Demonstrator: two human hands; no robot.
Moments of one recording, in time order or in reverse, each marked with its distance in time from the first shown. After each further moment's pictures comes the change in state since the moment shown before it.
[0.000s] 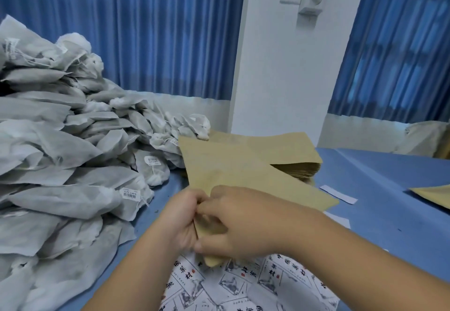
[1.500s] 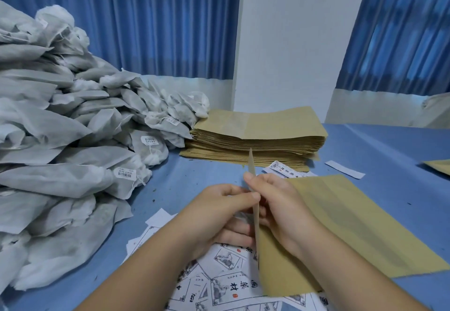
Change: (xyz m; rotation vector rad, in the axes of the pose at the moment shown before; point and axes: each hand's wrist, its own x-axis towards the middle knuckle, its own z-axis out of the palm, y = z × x) left_hand -0.024 -0.035 0.023 0.498 -0.273 0.016; right_hand -0.019 0.056 0.091 1.722 0.548 0.534
